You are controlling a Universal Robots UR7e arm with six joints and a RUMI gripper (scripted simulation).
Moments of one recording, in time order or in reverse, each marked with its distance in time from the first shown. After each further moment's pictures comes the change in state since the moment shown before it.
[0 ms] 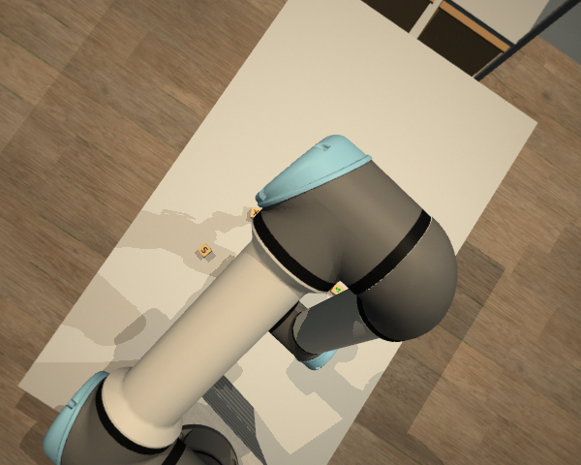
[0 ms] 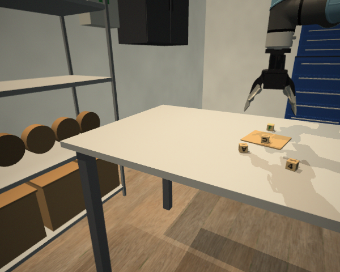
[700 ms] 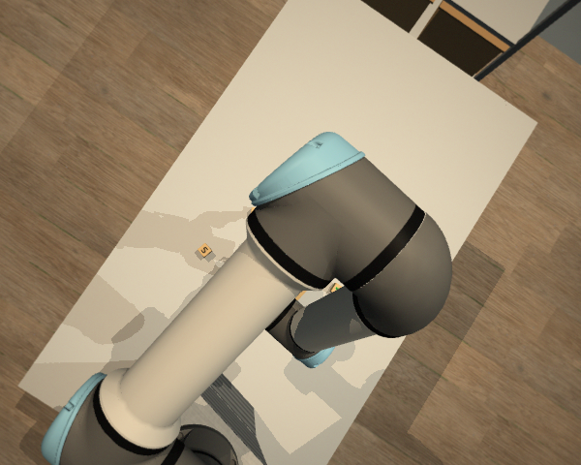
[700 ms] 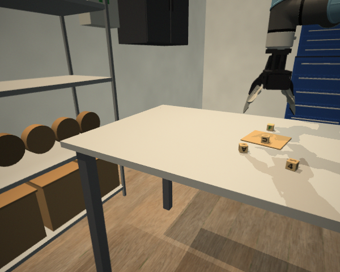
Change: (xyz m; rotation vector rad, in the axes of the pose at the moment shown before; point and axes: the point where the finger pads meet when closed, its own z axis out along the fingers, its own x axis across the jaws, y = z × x) arm -0.002 0.008 0.001 0.001 0.001 -0.220
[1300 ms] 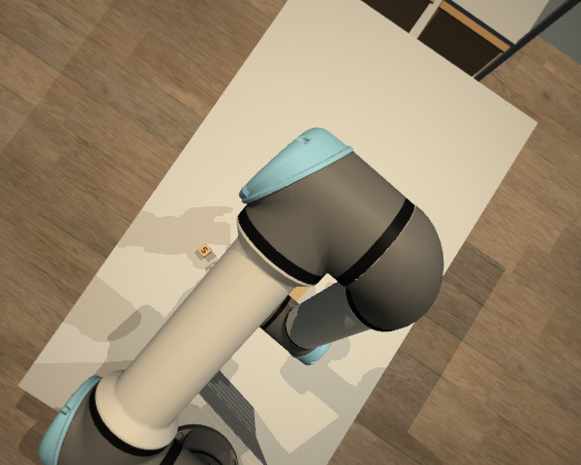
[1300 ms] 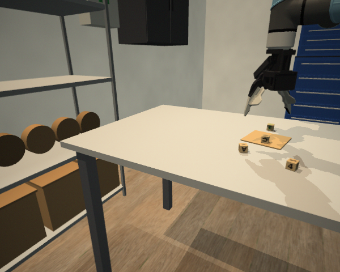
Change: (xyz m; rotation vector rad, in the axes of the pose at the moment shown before) arm -0.006 0.013 0.001 0.001 0.001 -0.357
